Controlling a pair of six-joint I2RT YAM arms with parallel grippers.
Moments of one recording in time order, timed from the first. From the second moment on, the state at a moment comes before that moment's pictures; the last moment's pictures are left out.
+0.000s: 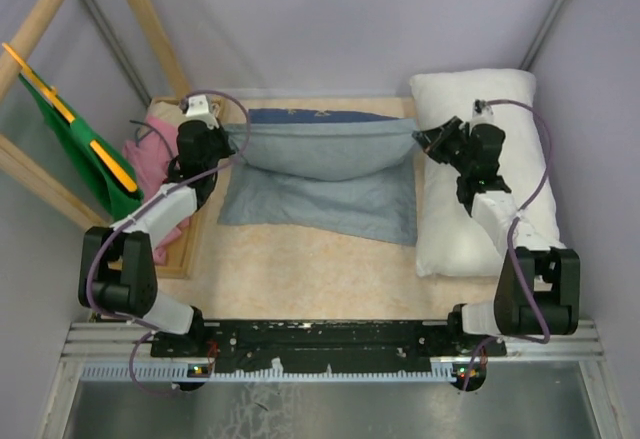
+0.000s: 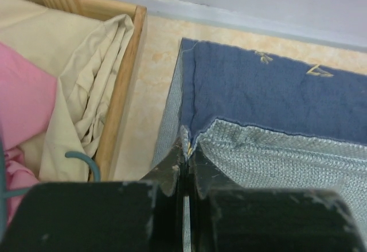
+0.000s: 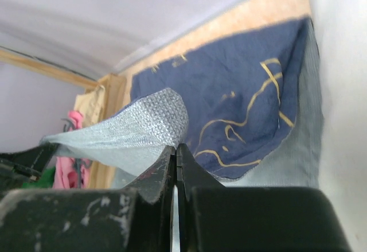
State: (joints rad) left arm -0.17 1.51 0.91 0.36 -0.19 -0.21; right arm -0.01 1.35 0.80 0.33 -0.37 0.75
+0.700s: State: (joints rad) left arm -0.17 1.34 0.97 0.01 -0.17 -0.33; right arm -0.01 1.06 0.72 0.11 -0.31 0.76
